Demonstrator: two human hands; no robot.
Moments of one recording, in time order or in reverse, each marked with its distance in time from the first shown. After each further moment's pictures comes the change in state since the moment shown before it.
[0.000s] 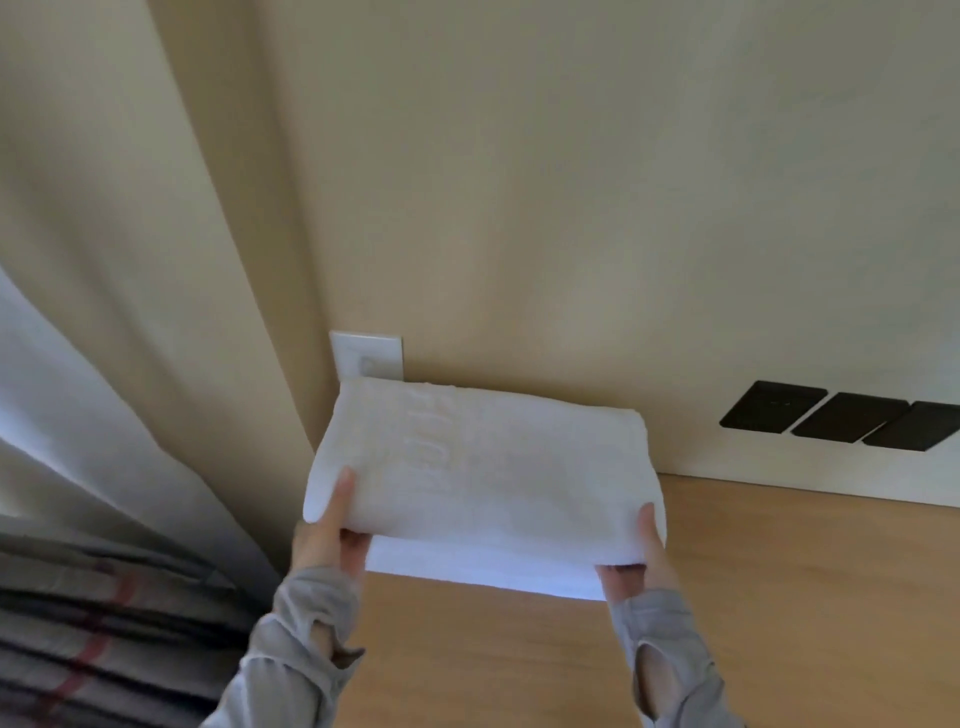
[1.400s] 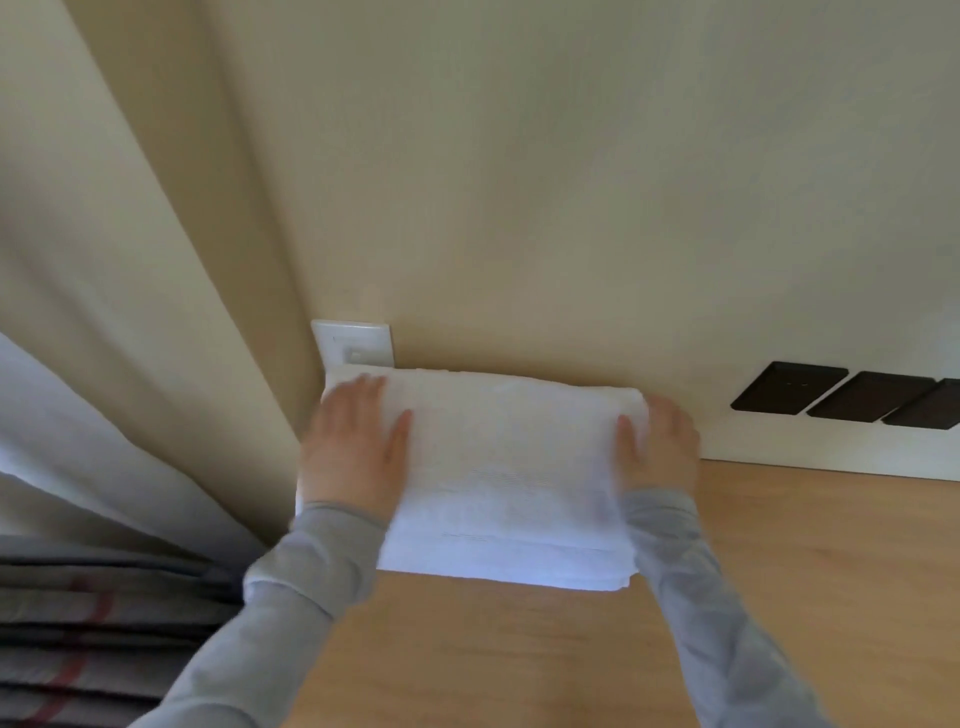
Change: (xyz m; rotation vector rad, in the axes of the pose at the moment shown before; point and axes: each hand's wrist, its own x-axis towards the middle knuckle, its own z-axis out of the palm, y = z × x) left_hand 0.029 0.023 0.055 1.681 0.093 0.943; right_hand 0.022 -0.051 0.077 -1.538 0.317 -0.758
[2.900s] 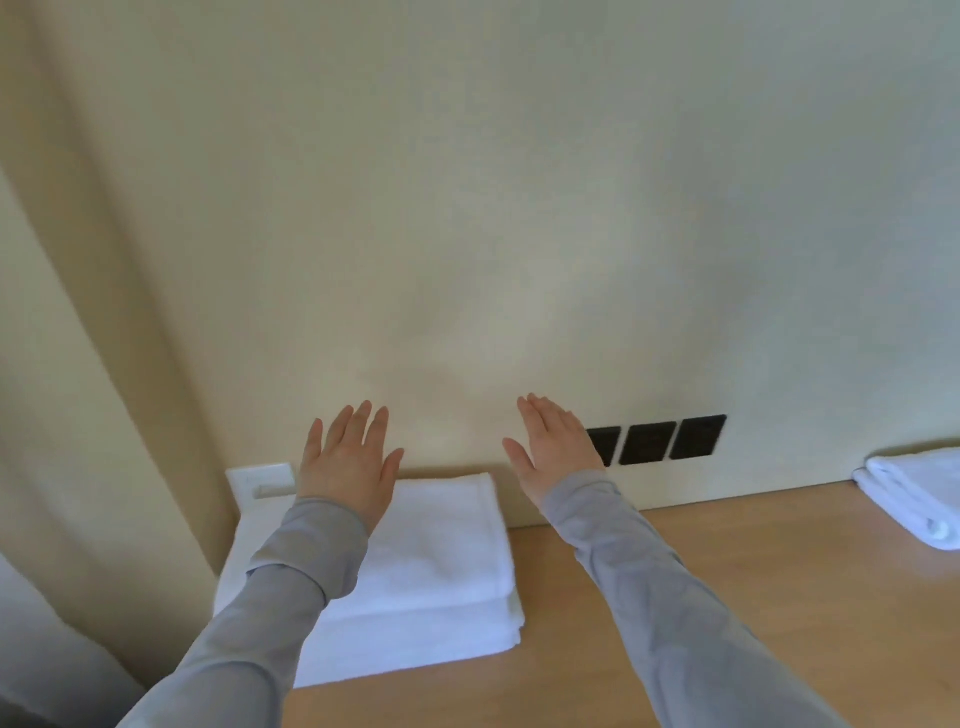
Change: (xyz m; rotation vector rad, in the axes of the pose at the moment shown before) left_hand 0.002 0.147 -0.089 0.360 -0.085 0.379; right_hand -0.008 -0.021 -0.169 -0.371 -0.083 -0.464
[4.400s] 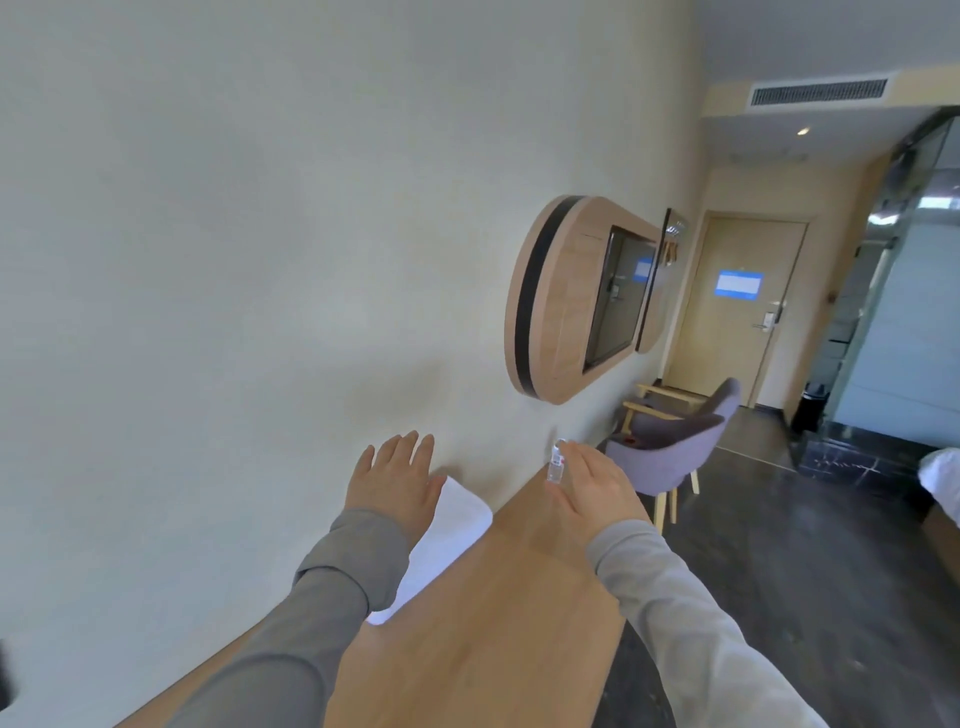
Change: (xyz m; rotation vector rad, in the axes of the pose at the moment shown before) left_hand 0.016 0.821 -0.103 -0.400 0.127 0.860; right_hand -0.318 0.653 -0.283 -0.372 0.231 0.786
